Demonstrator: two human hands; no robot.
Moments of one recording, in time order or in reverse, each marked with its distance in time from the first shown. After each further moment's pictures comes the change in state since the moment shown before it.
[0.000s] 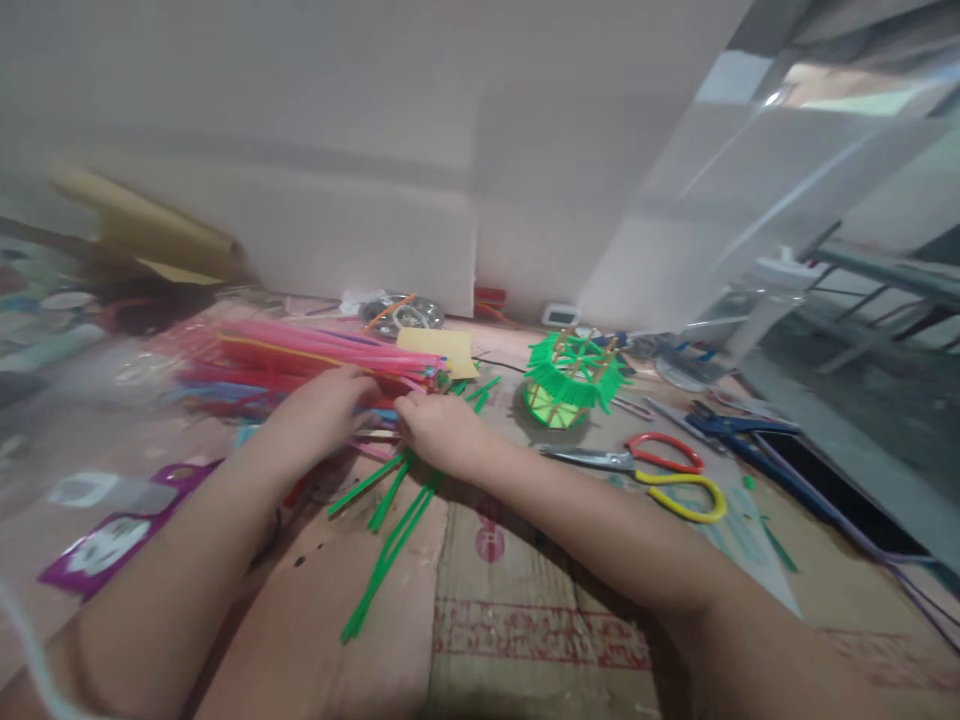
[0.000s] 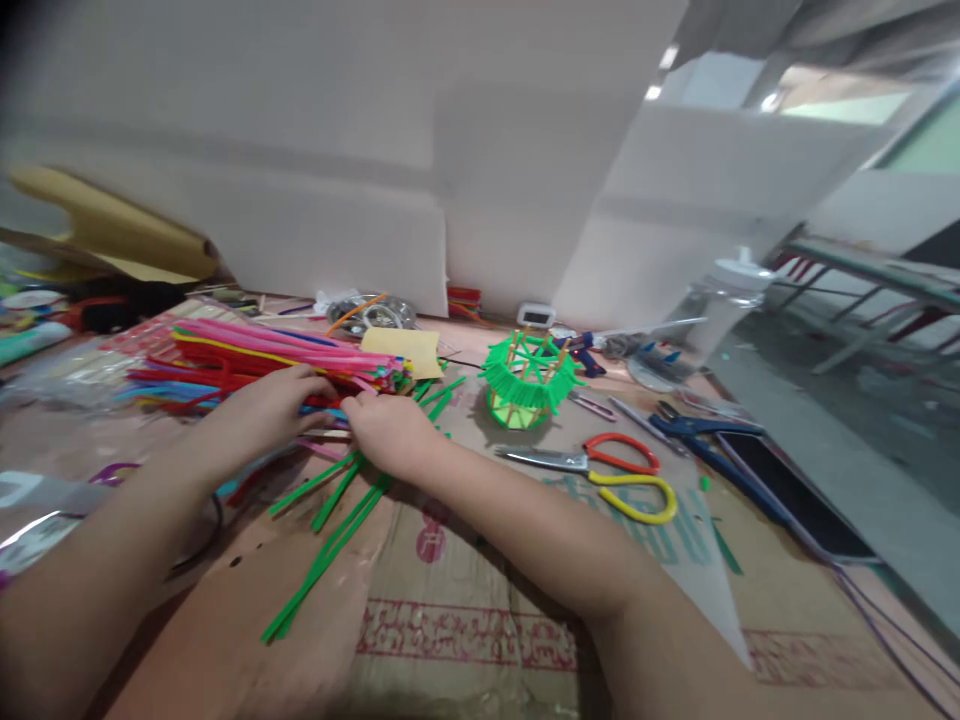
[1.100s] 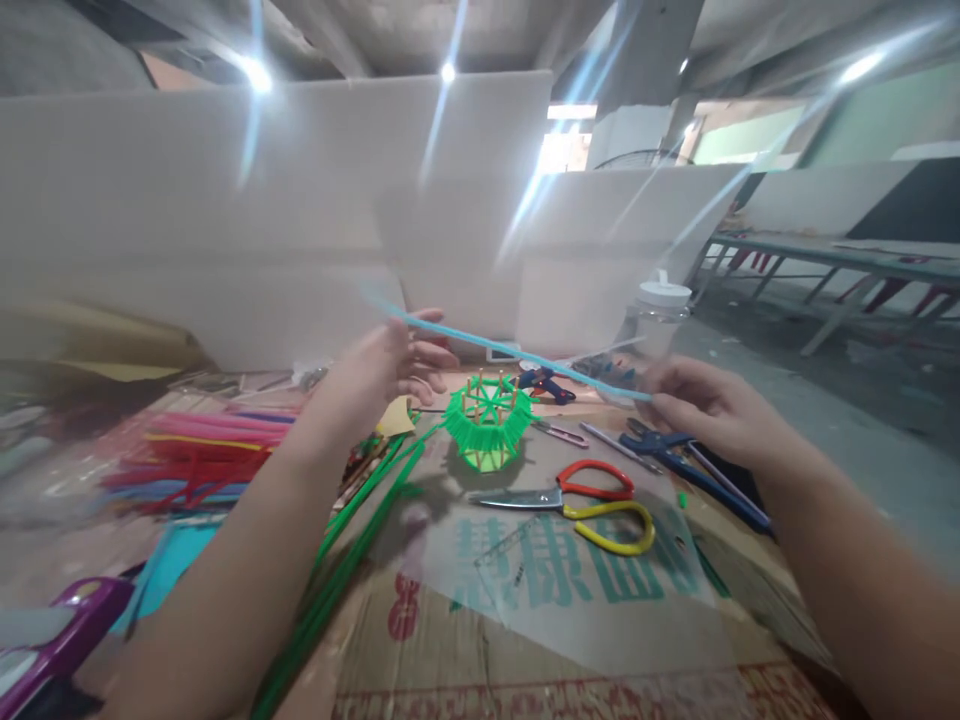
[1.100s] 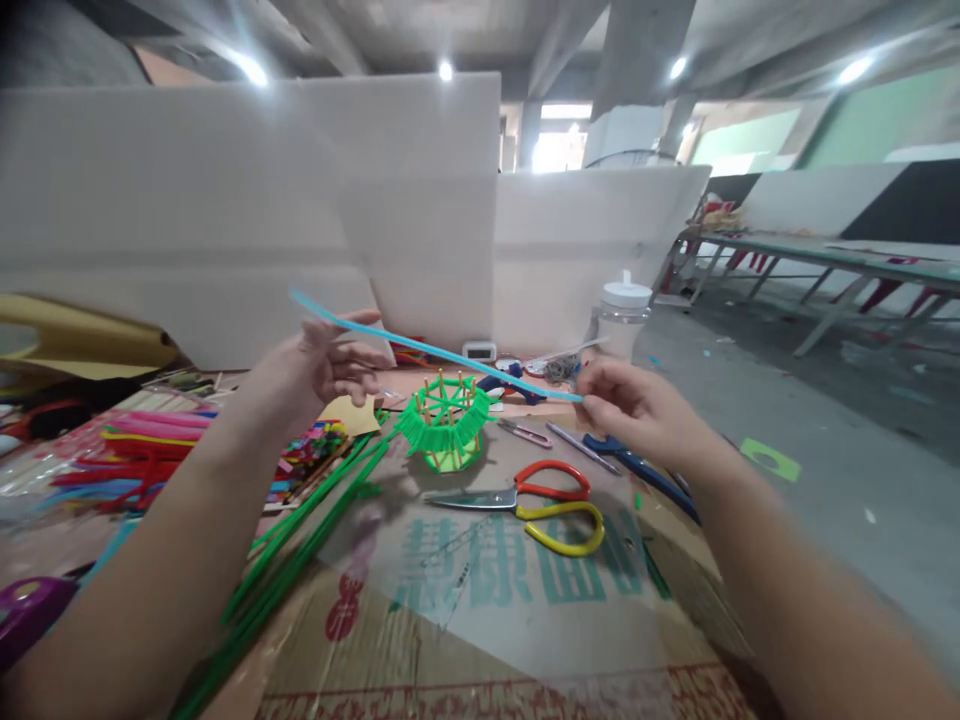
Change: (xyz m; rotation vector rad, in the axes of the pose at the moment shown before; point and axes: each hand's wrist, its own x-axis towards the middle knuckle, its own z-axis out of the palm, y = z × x) left_hand 0.118 0.179 -0.060 -1.350 0.101 0.006; right_hand -0.257 0.177 -0.171 0.677 0.462 0.500
